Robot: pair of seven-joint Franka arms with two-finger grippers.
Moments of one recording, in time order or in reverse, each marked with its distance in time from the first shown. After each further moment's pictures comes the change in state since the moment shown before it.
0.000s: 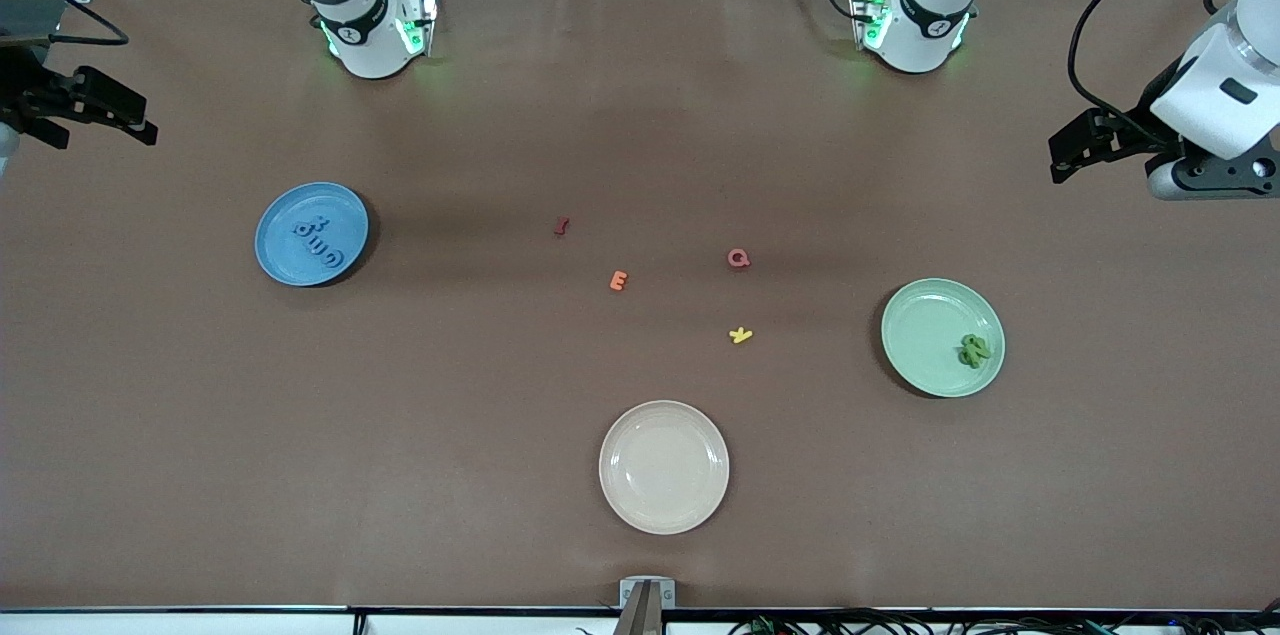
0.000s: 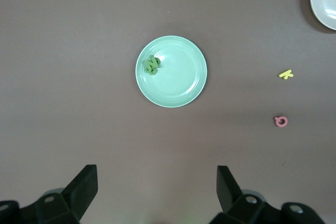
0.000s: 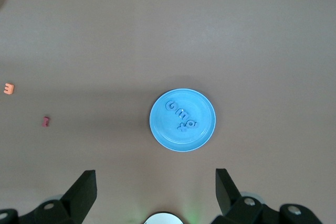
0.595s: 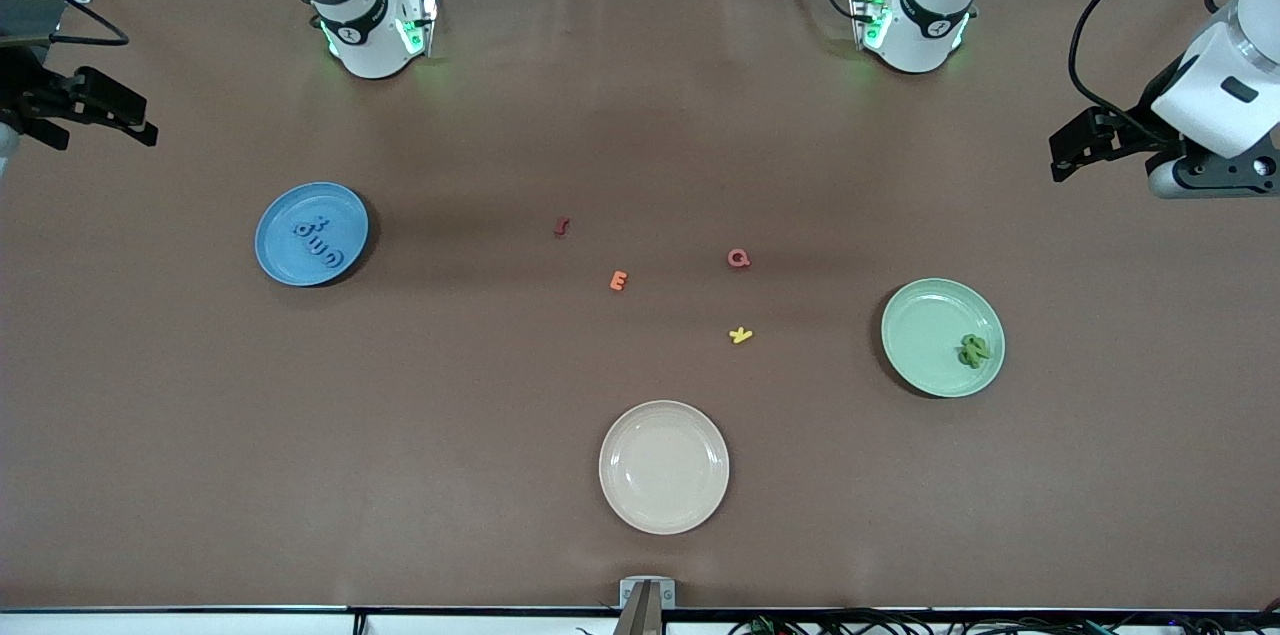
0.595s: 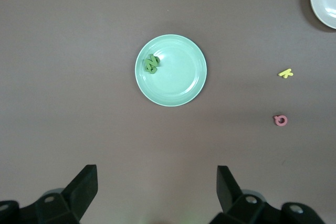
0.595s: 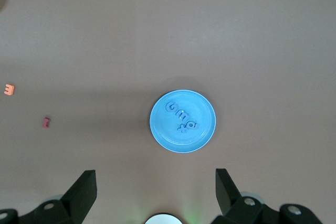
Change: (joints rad) left arm 0.076 -0.001 -0.080 -0.006 -0.005 0.000 0.000; right arm 0.001 0.000 0.001 0.000 0.000 0.005 0.000
